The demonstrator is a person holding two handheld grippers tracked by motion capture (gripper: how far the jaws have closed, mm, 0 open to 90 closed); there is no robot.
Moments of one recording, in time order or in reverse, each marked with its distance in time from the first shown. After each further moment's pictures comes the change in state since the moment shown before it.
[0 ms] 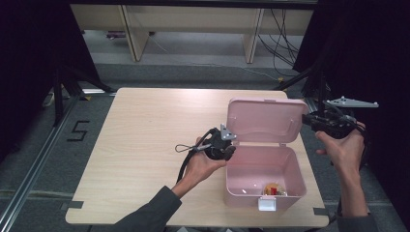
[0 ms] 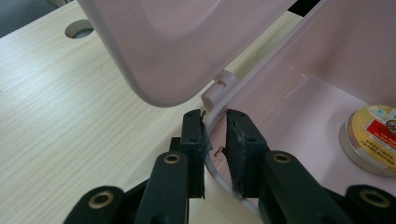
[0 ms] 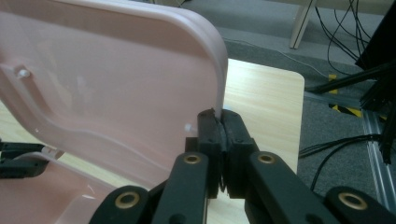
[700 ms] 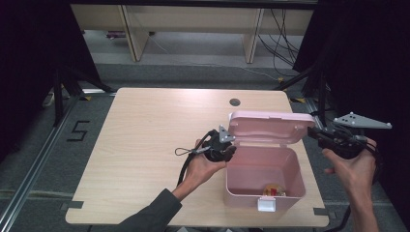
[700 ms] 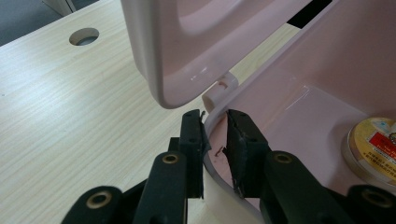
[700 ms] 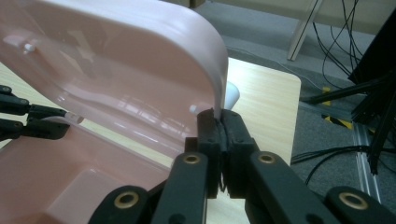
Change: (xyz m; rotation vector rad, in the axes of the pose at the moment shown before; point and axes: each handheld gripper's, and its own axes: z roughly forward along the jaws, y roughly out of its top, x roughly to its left) left arm -0.001 -0.006 0.001 -0.050 0.010 -0.011; right arm 0.012 -0.030 -0.033 -0.044 -0.011 -0.080
